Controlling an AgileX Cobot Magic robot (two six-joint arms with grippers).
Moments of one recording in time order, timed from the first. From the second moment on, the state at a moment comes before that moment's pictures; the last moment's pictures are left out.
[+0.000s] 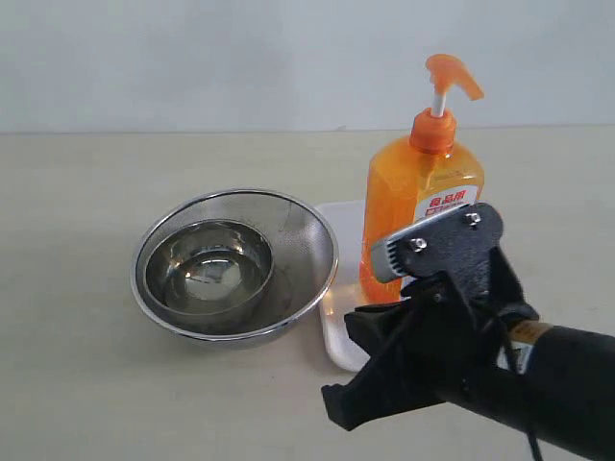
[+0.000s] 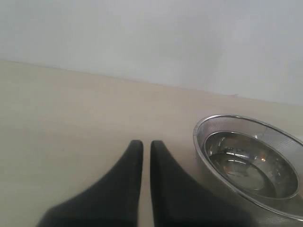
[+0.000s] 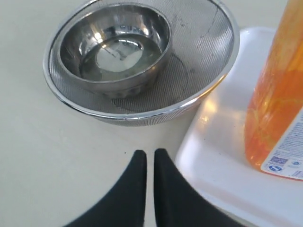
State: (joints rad) left arm -0.08 0.00 0.00 0.06 0.24 -0.24; right arm 0.98 1.29 -0.40 0.62 -0.32 -0.31
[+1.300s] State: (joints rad) left arm -0.25 0.95 -0.67 -0.51 0.34 0.11; right arm 0.98 1.02 -0.20 0.67 -0.55 -0.38
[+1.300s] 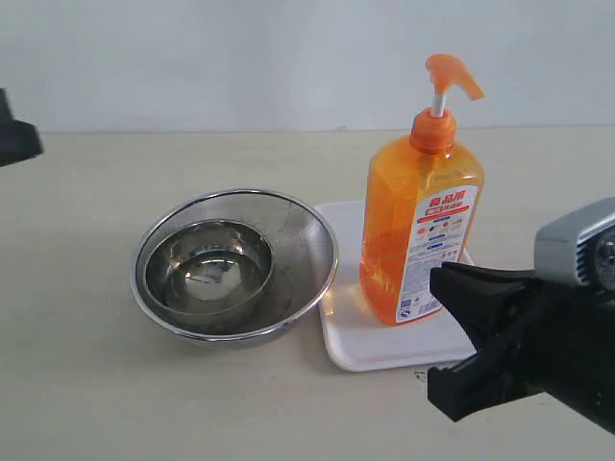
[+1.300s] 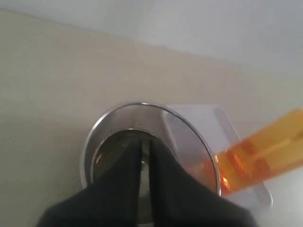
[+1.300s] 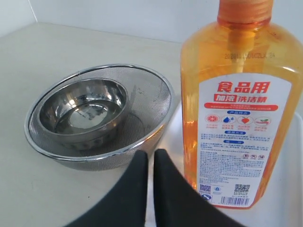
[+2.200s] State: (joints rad) left arm -0.31 1.41 -0.84 -1.61 0.77 1.79; right arm 0.98 1.02 -0.20 1.07 -0.77 -0.60
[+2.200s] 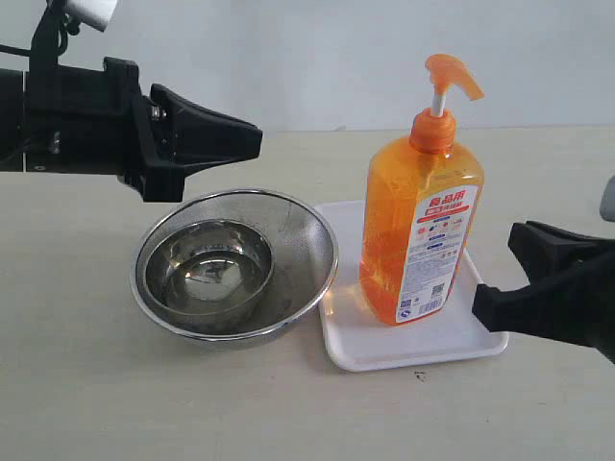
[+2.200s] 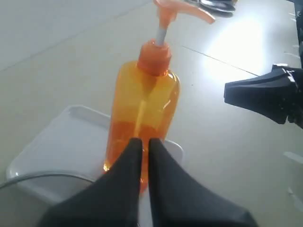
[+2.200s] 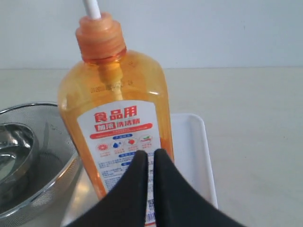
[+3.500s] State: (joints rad) left arm -0.31 1.92 -1.17 -1.74 0.95 2.08; right arm 0.66 1.35 -0.30 0.58 -0.78 -0.48
